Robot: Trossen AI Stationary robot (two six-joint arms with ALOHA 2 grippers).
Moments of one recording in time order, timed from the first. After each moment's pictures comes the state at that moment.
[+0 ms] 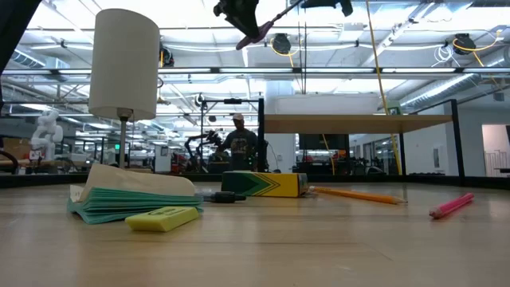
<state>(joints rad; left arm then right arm) 0.26 1.86 2.14 -0.99 -0.46 0.17 -0.42 1.26 1.46 -0.40 0.15 0.43</state>
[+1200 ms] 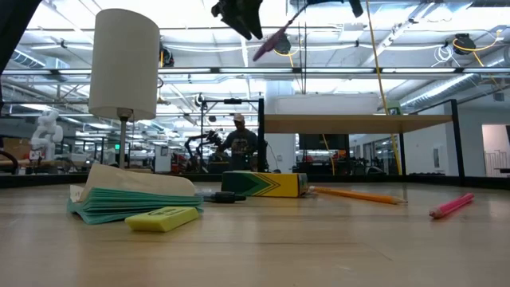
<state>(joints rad) 0.26 1.86 2.14 -1.00 -0.47 0.12 -0.49 1.21 1.46 -0.48 0.08 0.48</state>
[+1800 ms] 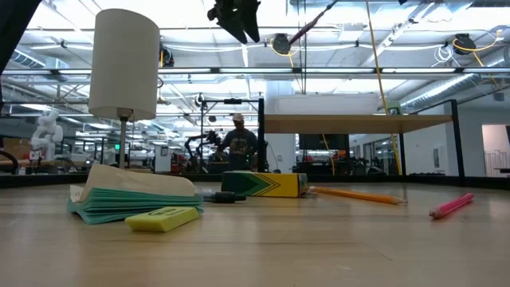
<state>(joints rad) 0.26 1.86 2.14 -1.07 -0.45 0.03 -0.59 0.98 1.44 -0.67 0.08 0.63</state>
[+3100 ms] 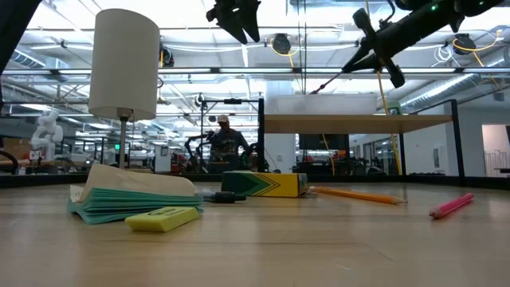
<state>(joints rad) 0.26 1.86 2.14 -1.06 -0.44 -0.02 -0.63 0.86 0.68 -0.10 0.11 0.93</state>
